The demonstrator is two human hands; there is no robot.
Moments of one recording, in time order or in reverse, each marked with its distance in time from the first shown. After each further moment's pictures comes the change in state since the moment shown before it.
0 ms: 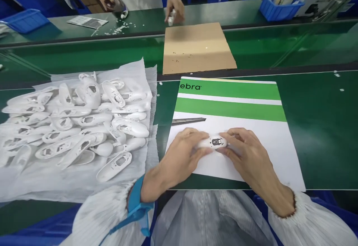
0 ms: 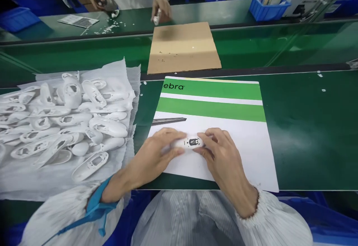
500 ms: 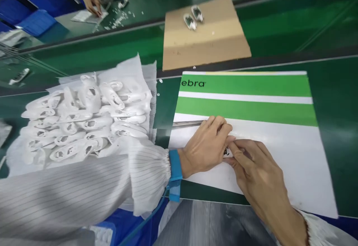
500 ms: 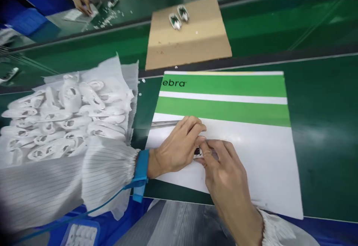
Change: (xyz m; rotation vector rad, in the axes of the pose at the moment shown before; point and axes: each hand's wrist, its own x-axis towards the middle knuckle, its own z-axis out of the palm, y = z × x) left_hand 0.056 0.013 0.011 0.258 -0.092 0.283; right_hand 0.006 -0.024 -0.010 -0.058 0.058 -0.059
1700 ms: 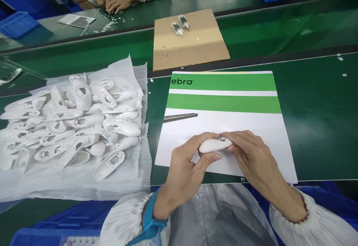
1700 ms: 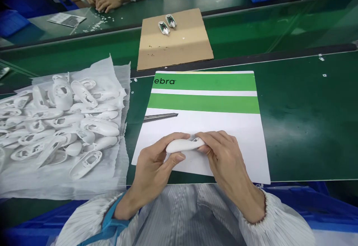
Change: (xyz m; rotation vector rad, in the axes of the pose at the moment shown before) left_hand -0.057 0.055 0.006 -0.808 0.261 -0.501; right_hand -0.024 0.032 -0.010 0.174 -0.086 0.068
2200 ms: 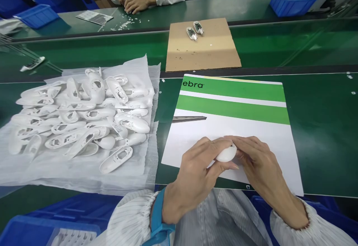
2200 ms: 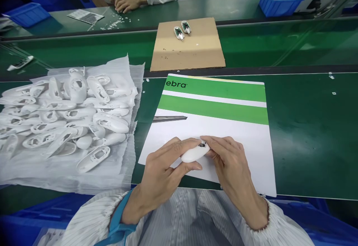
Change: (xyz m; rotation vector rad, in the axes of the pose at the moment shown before) left_hand 0.000 -0.003 0.006 0.142 0.093 0.381; right_hand 0.001 0.006 0.006 -0.026 0.000 -0.045
